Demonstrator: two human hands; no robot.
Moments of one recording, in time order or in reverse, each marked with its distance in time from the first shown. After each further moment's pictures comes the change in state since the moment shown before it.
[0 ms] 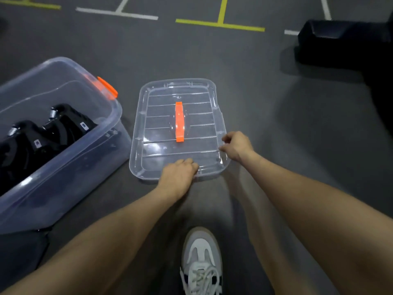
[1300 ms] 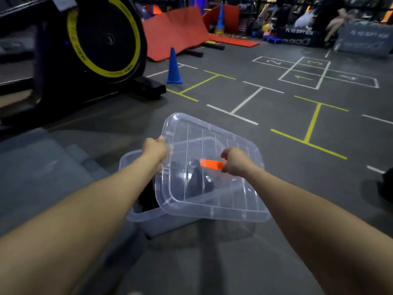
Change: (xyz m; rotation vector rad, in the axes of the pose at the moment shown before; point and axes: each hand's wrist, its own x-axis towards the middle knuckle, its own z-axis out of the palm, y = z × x) left_hand -0.183 -0.265 -0.201 -1.434 0.872 -0.933; right_hand -0.136 -0.318 0.050 -0.502 -0.084 -0.687
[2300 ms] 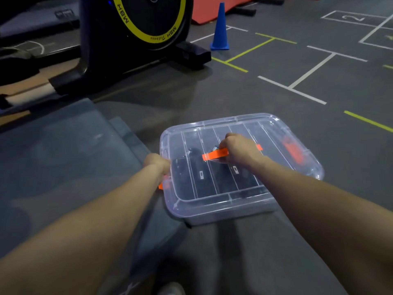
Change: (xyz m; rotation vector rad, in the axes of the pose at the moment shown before) left_hand 0.071 -0.102 -0.090 0.399 0.179 -0.272; right_hand 0.088 -0.093 0.103 -0.233 -0.007 -0.472
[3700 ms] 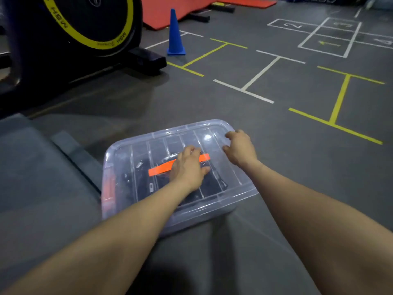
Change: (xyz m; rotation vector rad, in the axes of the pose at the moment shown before) left_hand -0.097 0.077 0.132 0.573 -0.171 0.826; right_hand -0.038 0.113 -0.018 0.252 0.228 0.484
